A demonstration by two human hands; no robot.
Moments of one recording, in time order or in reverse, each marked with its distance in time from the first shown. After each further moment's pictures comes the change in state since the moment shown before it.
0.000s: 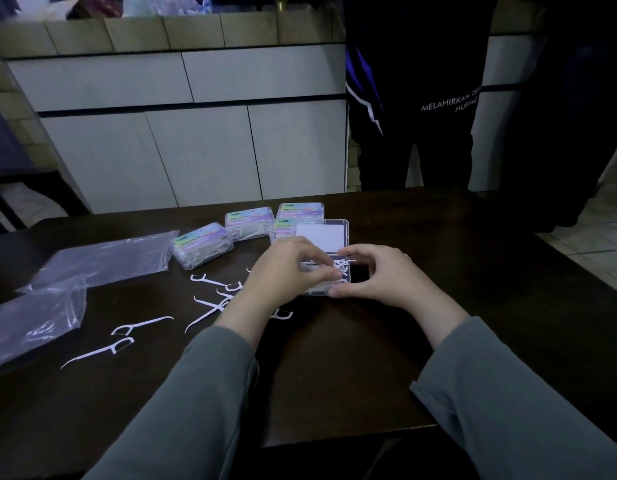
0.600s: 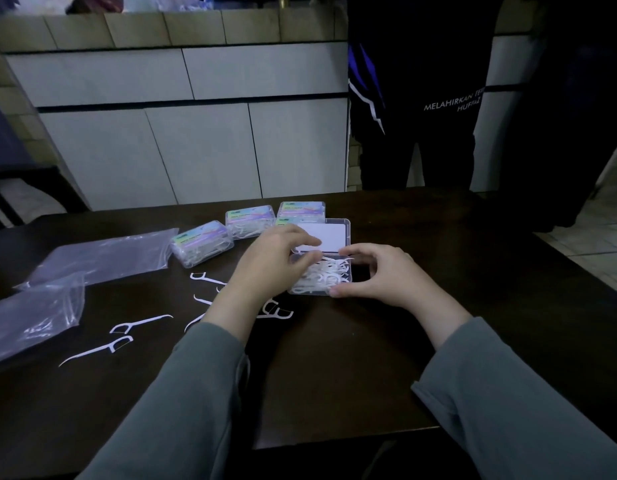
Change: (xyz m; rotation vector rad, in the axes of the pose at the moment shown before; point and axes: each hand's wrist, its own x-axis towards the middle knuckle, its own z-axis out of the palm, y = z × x) left_hand 0.002 -0.012 -0.011 0.163 0.073 0.010; right_hand -0.001 -0.004 -0.003 -0.015 -0.012 0.024
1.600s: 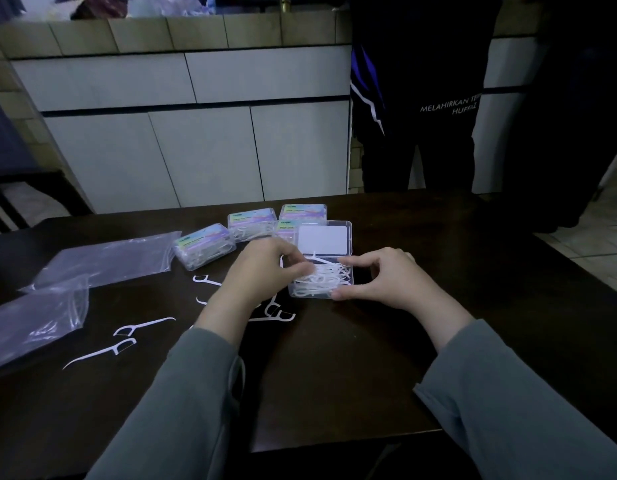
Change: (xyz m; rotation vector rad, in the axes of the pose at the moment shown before) left_hand -0.007 -0.004 -0.010 -0.080 -0.069 -0.175; right_hand -0.004 -0.007 -0.005 -0.151 -0.026 0.081
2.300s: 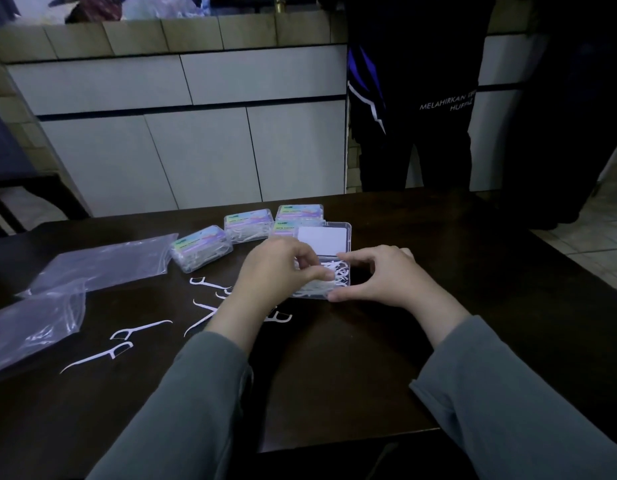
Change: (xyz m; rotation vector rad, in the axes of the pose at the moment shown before) left_hand 0.001 0.021 0.008 0.044 0.019 0.063; right_hand 0.005 0.006 0.001 -0.011 0.048 -0.081
